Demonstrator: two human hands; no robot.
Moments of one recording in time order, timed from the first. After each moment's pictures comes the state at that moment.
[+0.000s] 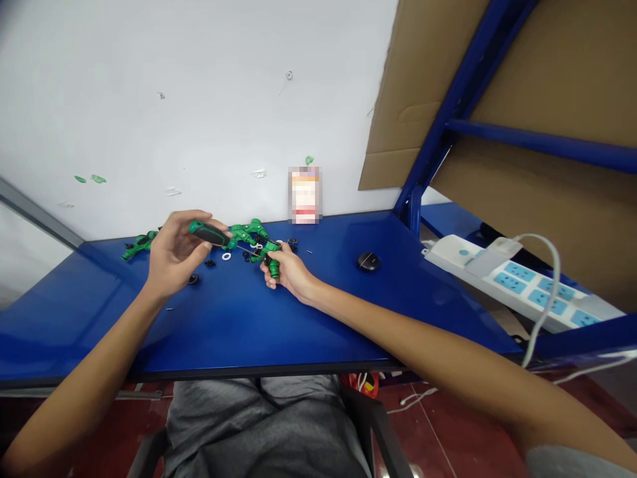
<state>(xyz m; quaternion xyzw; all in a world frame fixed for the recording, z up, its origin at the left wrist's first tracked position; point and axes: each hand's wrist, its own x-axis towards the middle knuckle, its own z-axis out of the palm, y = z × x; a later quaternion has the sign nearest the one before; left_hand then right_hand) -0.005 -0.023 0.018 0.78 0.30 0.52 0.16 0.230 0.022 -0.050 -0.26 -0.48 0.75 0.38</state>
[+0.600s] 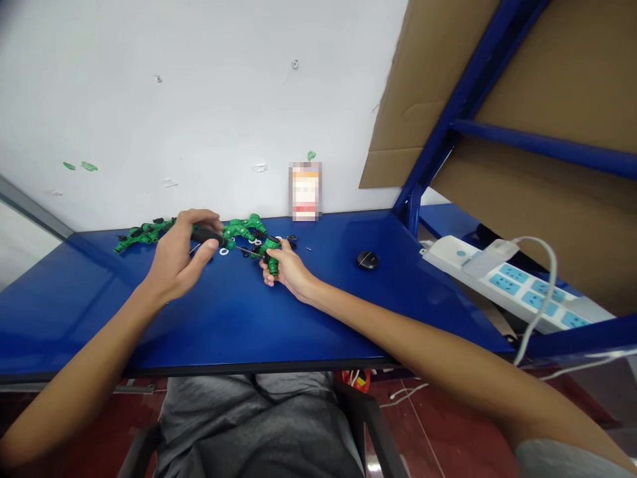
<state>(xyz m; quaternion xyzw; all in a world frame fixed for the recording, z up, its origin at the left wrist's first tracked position) -0.004 -0.033 0.021 0.82 0.38 0.42 -0.04 0.227 0.022 -0.054 -0.28 -0.48 0.74 0.38</state>
